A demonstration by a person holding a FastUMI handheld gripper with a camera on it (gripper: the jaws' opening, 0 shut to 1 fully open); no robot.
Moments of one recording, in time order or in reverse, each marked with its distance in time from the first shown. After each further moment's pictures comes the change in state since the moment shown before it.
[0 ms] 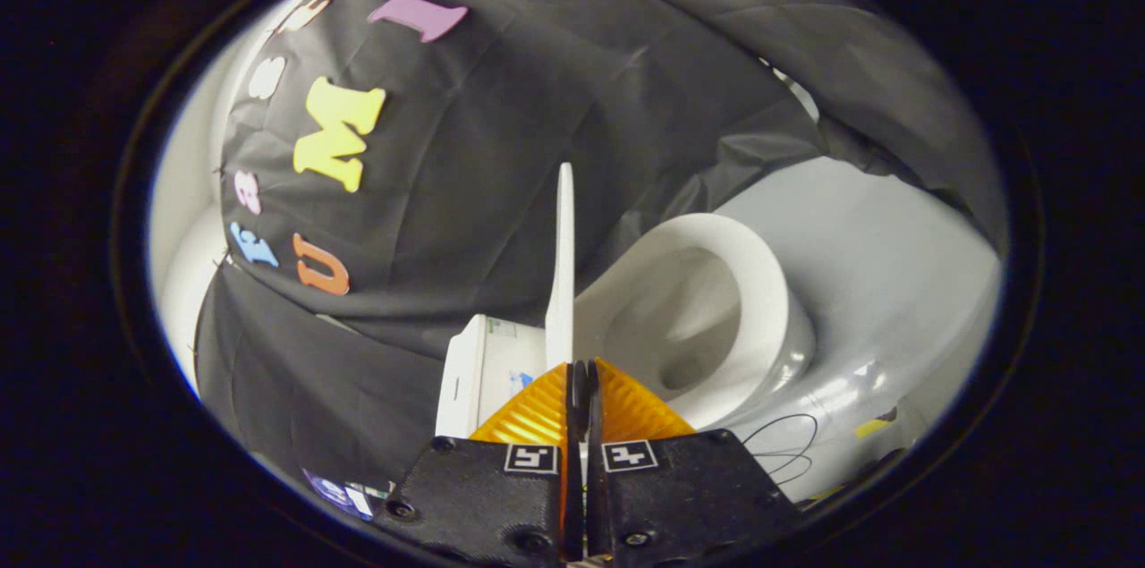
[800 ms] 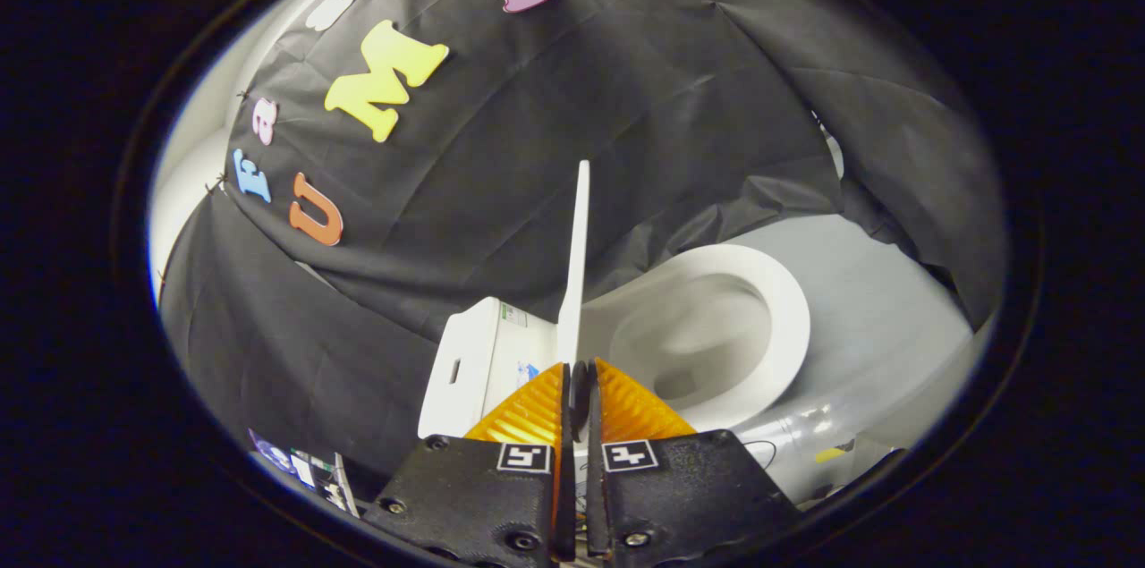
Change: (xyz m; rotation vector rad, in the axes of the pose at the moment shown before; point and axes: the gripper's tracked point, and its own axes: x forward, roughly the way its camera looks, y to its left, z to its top) arm 0.005 0.078 -0.012 -0.197 -0.011 -0.103
